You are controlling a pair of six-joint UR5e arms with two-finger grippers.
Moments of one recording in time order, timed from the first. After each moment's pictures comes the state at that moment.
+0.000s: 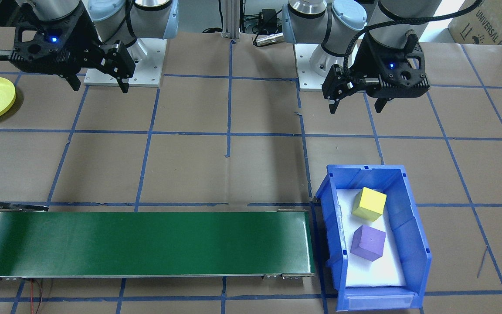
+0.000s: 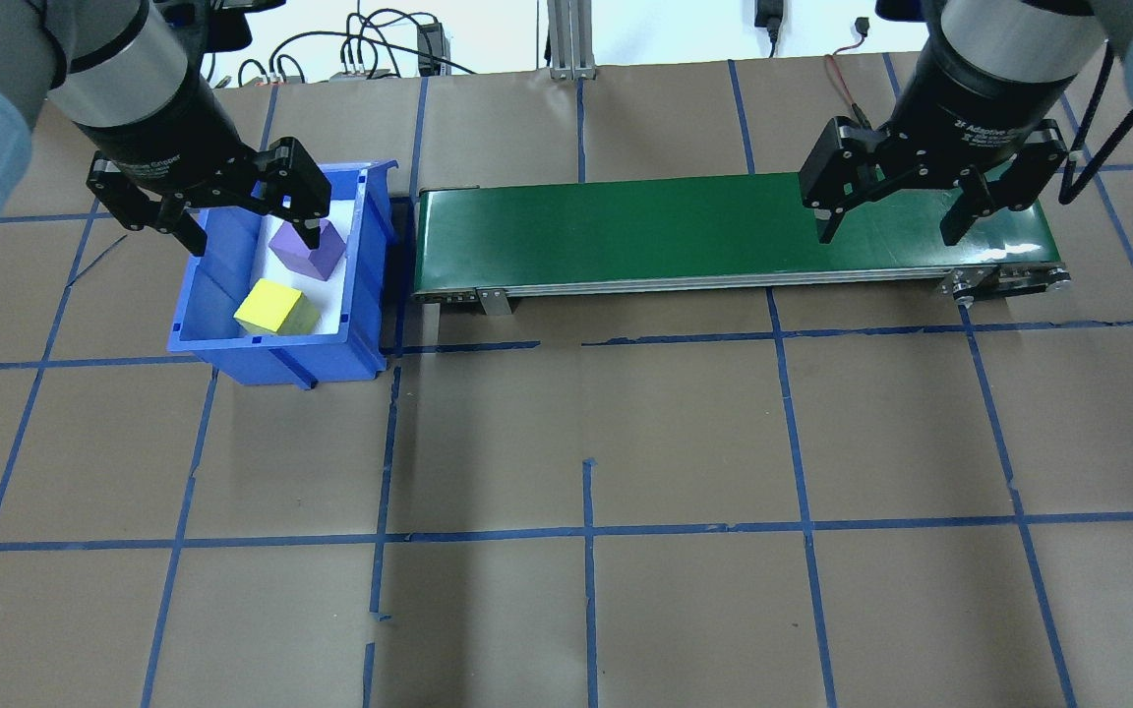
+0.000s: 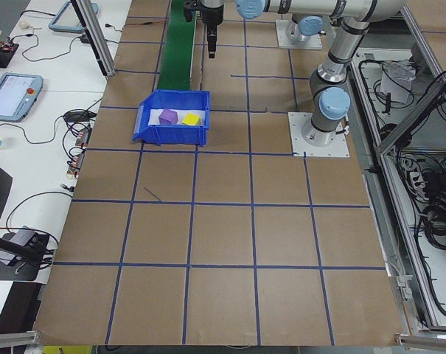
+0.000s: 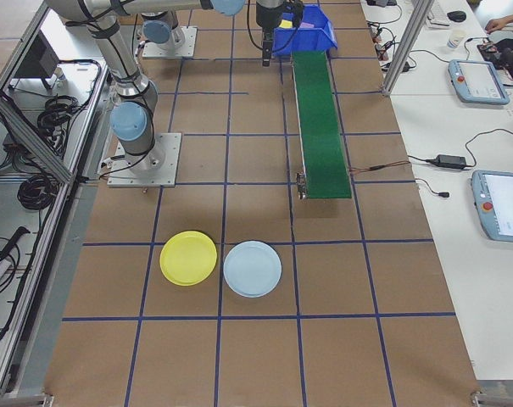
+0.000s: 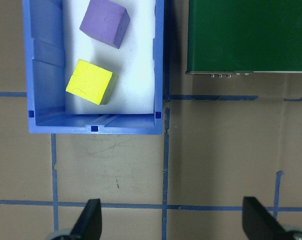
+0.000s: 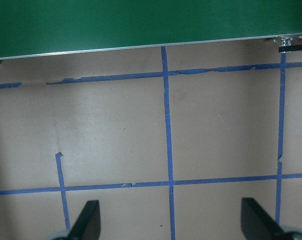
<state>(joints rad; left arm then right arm) -1.57 -1.55 -1.57 -1.57 1.59 -0.03 1.57 -1.63 1.55 -1.47 -1.54 0.06</state>
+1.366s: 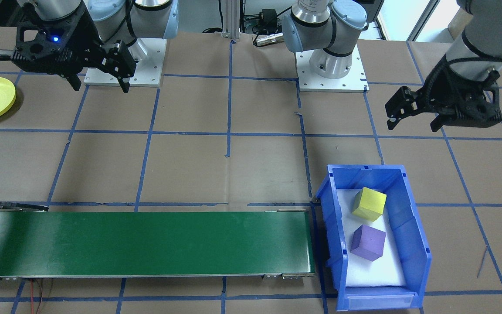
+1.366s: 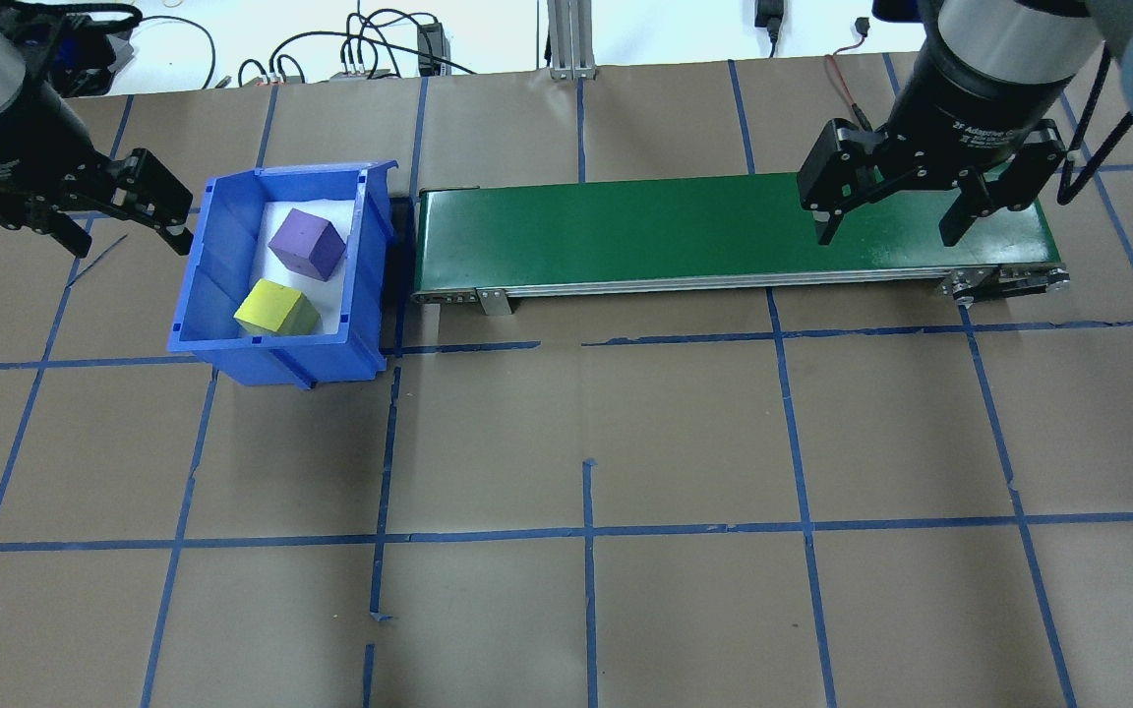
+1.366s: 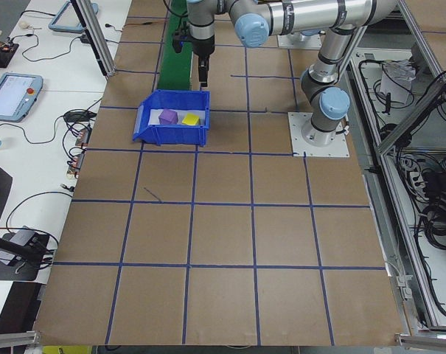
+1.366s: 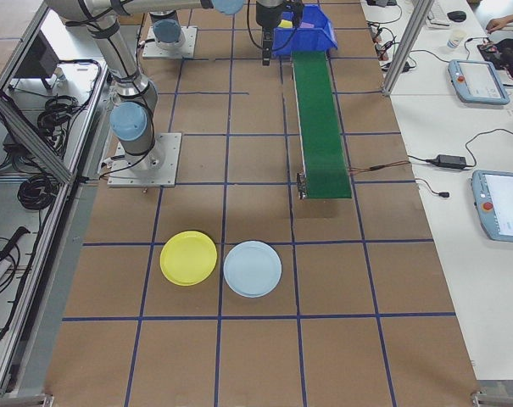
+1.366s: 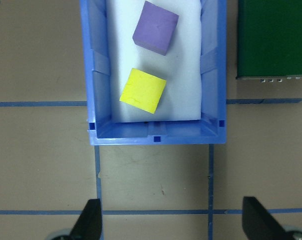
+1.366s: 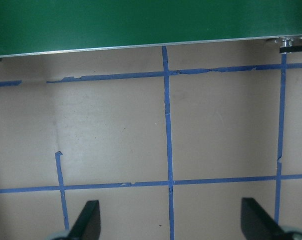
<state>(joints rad) -1.30 -1.62 -1.59 -1.56 1.58 0.32 1.57 -1.63 1.55 -1.47 -1.54 0.05</state>
